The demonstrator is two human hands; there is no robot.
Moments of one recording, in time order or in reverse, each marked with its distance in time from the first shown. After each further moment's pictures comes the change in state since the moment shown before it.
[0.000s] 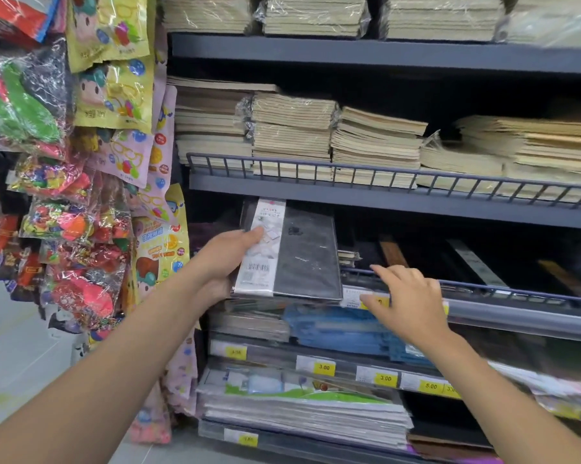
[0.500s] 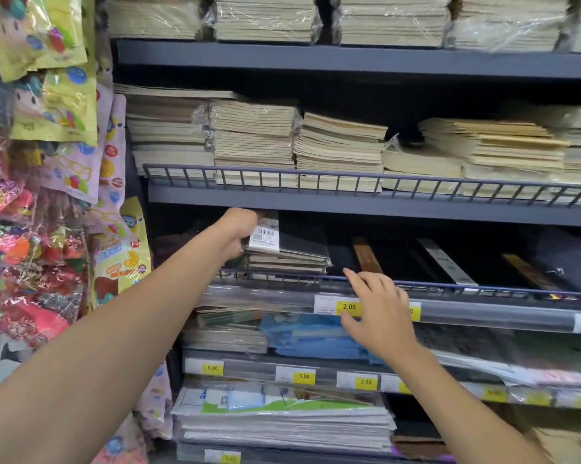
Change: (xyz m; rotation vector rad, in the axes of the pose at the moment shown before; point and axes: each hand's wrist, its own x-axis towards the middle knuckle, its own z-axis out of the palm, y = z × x) left_hand 0.083 0.041 0.066 0.296 0.094 -0.009; right_hand -0.010 0.001 0.019 0.021 0.068 0.001
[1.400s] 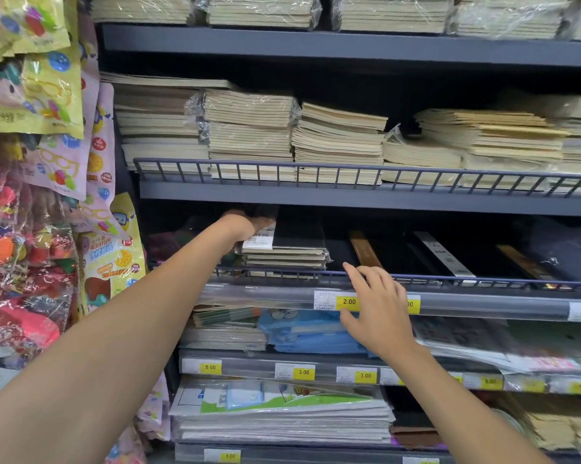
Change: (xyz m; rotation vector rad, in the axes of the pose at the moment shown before) left_hand 0.032 -0.011 0.002 0.514 0.008 0.031; right_hand -0.003 -0.005 0.010 -0.002 0.066 0.019
